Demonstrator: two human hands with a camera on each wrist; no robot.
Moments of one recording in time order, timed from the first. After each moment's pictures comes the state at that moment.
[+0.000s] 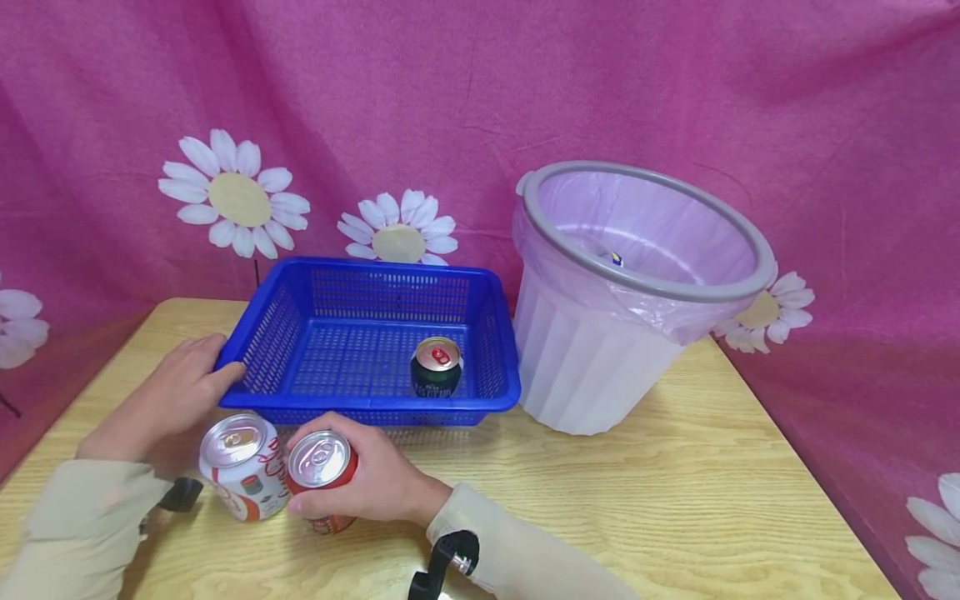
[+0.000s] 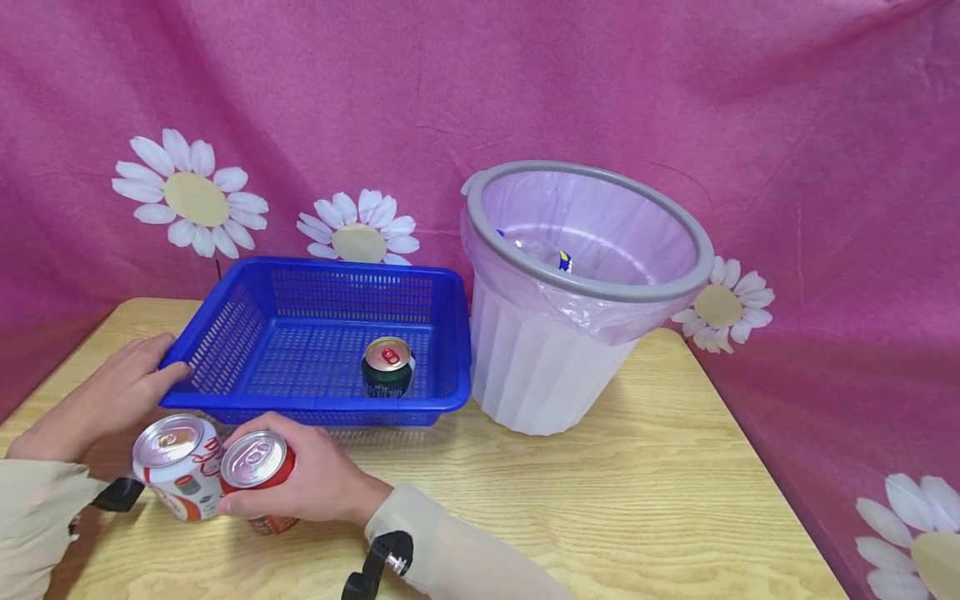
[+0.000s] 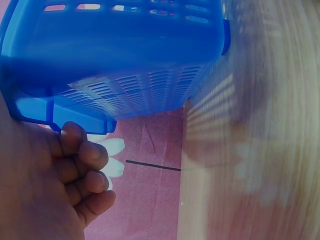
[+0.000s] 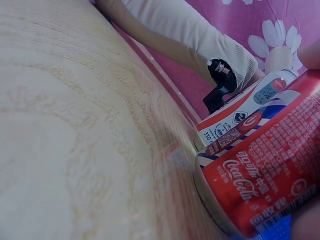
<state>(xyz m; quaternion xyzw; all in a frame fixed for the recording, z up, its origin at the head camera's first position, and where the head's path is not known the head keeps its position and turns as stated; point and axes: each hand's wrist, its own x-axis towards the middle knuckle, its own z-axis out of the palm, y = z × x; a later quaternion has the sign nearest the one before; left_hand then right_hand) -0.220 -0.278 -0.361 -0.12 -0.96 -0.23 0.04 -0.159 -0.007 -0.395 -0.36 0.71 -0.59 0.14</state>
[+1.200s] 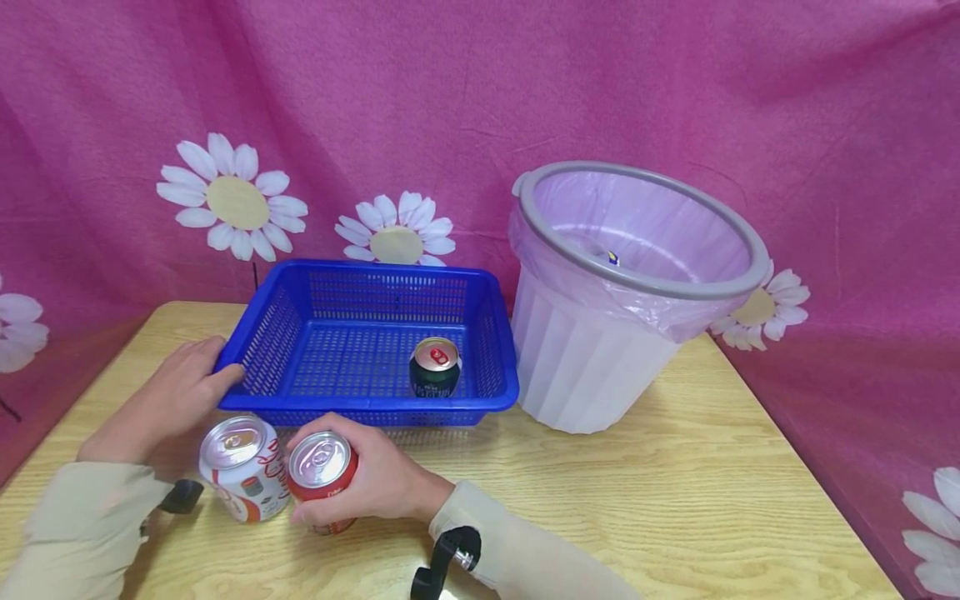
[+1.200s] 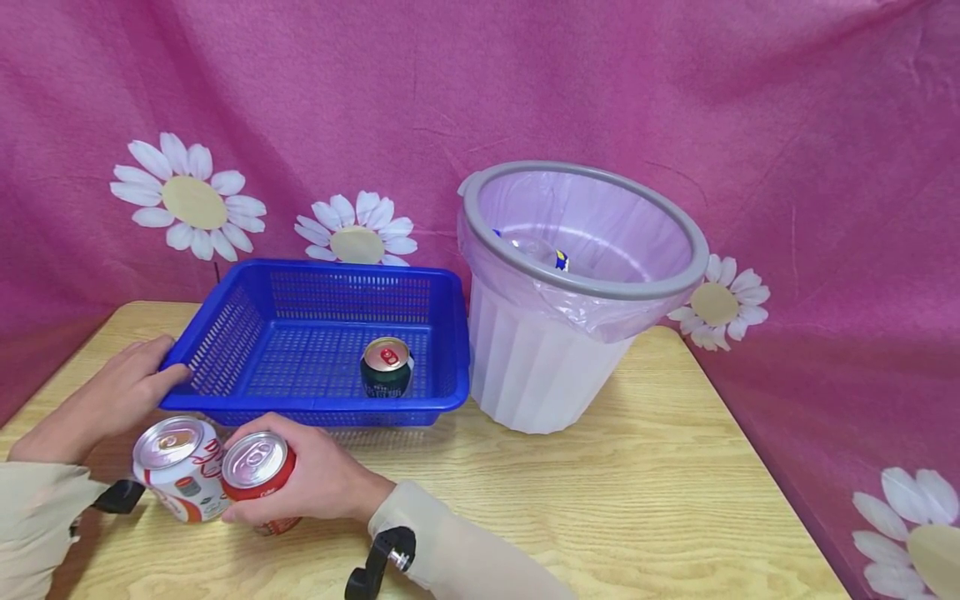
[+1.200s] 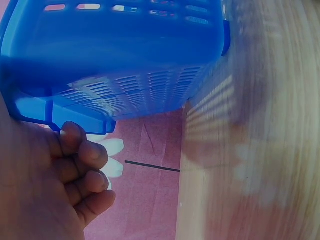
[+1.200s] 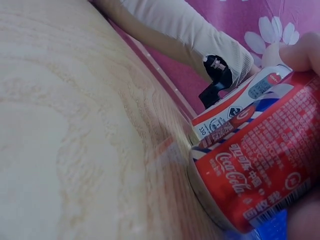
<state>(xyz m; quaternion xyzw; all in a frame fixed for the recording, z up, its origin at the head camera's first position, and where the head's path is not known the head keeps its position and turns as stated) -0.221 -0.279 -0.361 -0.12 -0.96 -0.24 0.03 -0.160 -0.005 -0.392 -0.35 0.72 -0.58 0.17</state>
